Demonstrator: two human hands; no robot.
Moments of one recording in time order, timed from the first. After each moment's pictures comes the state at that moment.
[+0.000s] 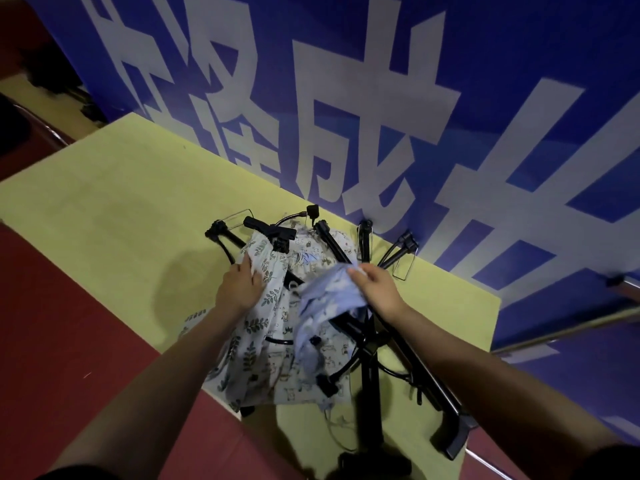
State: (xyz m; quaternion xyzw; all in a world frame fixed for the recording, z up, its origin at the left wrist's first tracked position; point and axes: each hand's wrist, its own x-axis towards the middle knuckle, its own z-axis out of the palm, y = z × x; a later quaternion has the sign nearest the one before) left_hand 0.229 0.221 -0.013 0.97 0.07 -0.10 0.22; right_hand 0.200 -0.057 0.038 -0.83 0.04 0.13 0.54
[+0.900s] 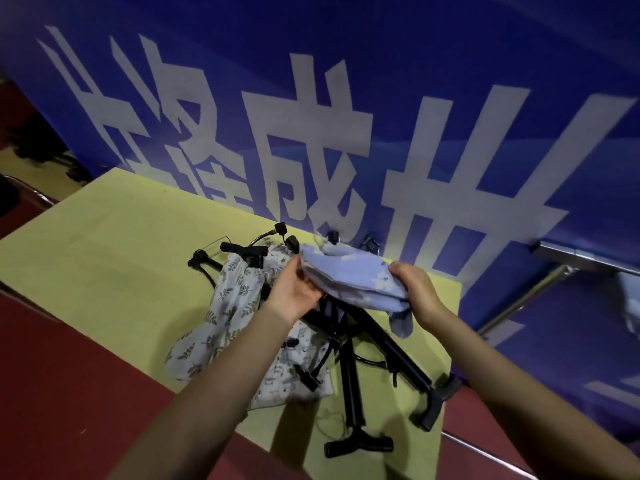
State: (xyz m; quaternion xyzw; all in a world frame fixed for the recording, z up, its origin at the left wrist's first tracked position) left_hand 0.172 0.057 0.118 0.34 0.22 -0.25 0.88; right_hand 0.124 -0.150 0.113 -0.72 0.13 -0.01 0.68
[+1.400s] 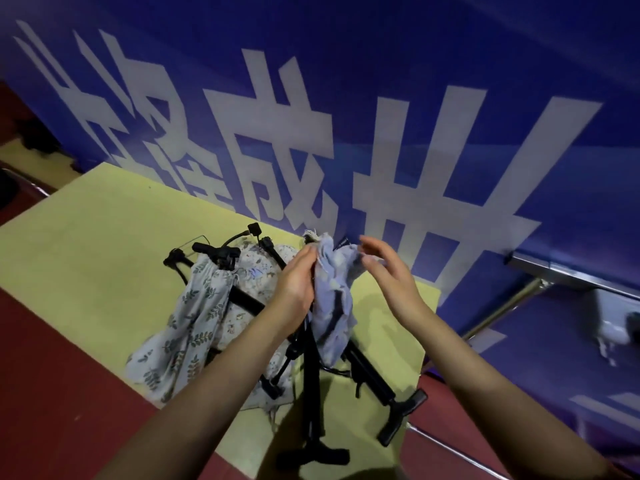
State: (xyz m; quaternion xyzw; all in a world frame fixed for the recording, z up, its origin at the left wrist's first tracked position) left_hand 0.159 -0.036 0.143 0.56 0.09 -0.14 0.81; right_hand 0.131 -0.203 0.128 -0.74 0.00 -0.02 0.67
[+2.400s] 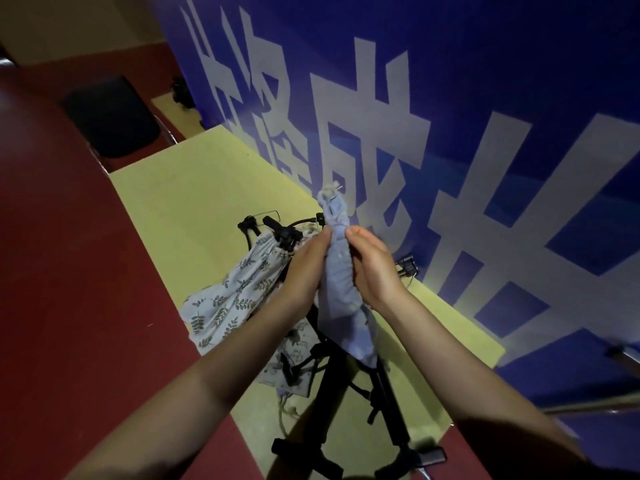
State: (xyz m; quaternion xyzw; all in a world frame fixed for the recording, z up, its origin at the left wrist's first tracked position) left_hand 0.165 -0.008 0.167 0.68 0.18 0.01 0.71; right_hand 0.203 -0.104 0.154 -0.47 -0.01 0.20 0.86
